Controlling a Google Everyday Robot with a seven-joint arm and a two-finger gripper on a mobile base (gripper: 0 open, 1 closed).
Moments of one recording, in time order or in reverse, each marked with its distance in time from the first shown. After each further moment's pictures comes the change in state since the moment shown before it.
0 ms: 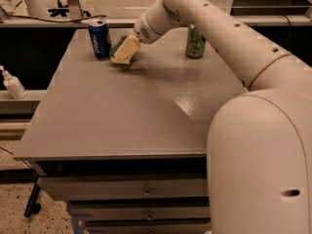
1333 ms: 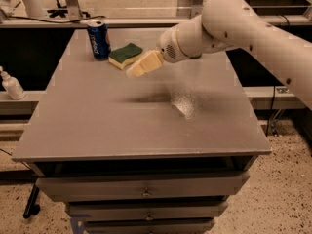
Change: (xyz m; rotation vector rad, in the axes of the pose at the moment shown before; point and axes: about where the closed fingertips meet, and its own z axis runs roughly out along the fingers) arm 0.039 0.069 -0.081 0.016 -0.143 0.087
